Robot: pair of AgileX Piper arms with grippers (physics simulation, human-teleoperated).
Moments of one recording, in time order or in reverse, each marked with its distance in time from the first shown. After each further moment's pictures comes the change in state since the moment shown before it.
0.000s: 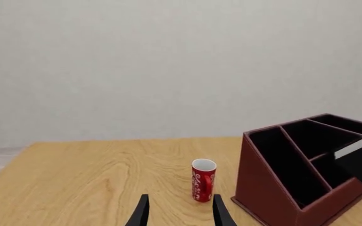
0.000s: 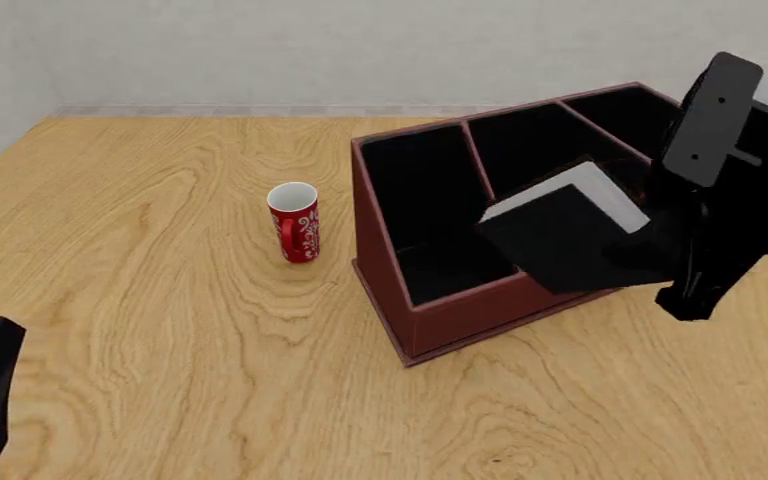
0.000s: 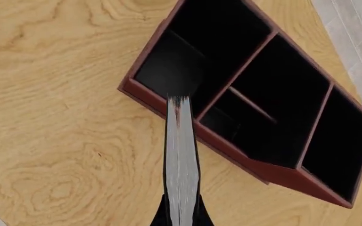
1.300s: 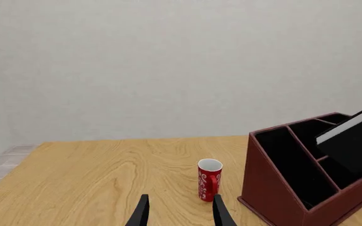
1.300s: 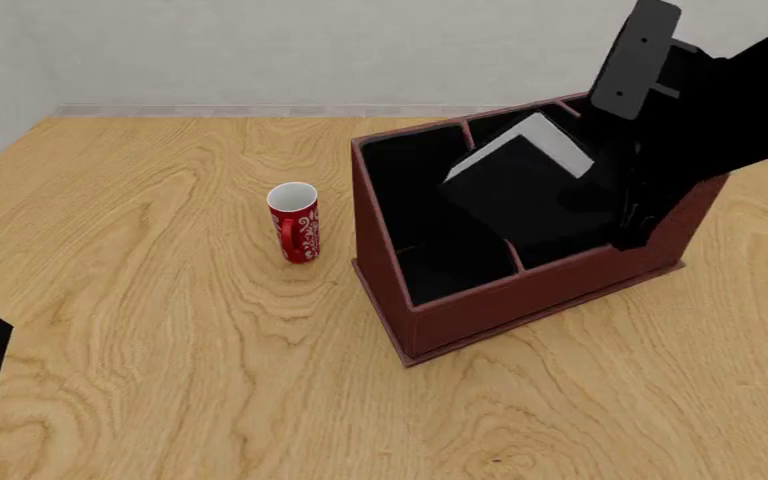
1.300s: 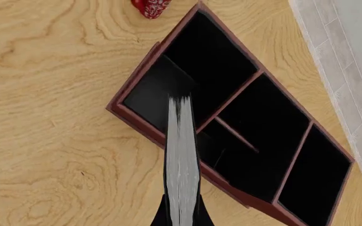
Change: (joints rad) left arm 0.026 -0.002 -0.035 0.046 0.016; right arm 0.025 0.186 -0.196 -0.005 -0.060
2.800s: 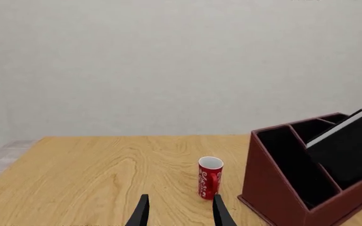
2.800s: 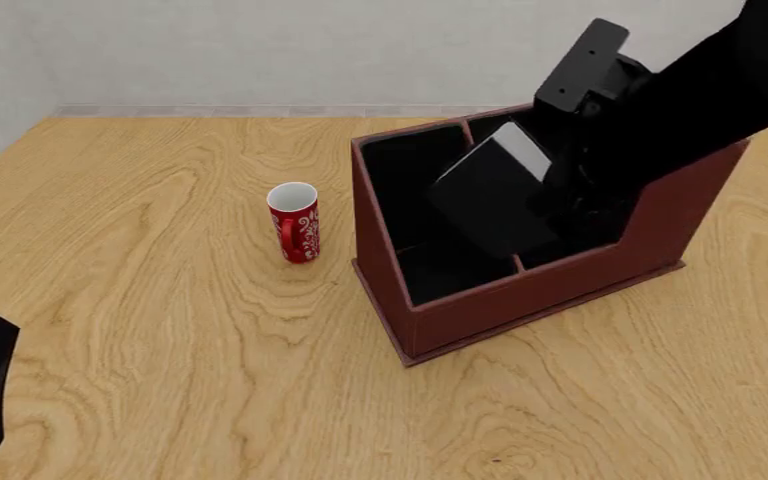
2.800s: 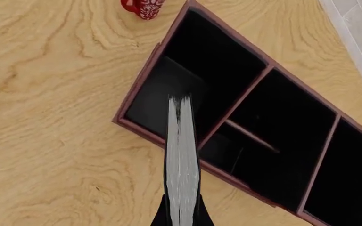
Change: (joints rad) left arm 0.012 0.000 0.025 -0.017 -0.020; right arm 0.020 0.100 -0.025 -0.009 0.167
